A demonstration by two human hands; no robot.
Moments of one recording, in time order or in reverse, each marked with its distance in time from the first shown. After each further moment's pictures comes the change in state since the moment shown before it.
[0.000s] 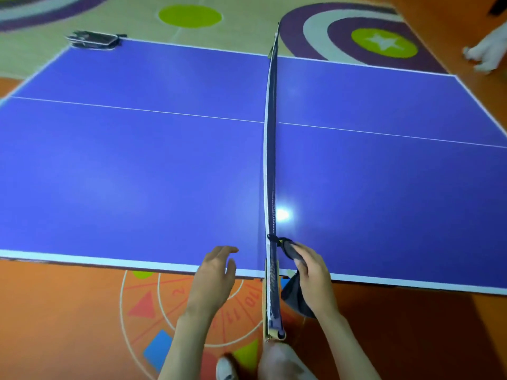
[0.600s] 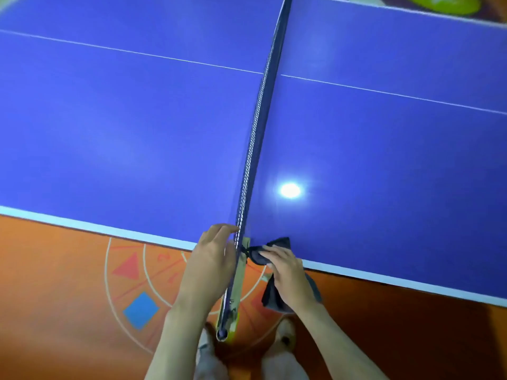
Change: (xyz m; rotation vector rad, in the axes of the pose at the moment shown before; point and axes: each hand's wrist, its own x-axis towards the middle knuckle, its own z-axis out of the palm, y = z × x) left_hand 0.017 0.044 0.127 0.021 0.084 -0.024; right_hand 0.014 0.165 0.040 -0.276 -0.394 -0.172
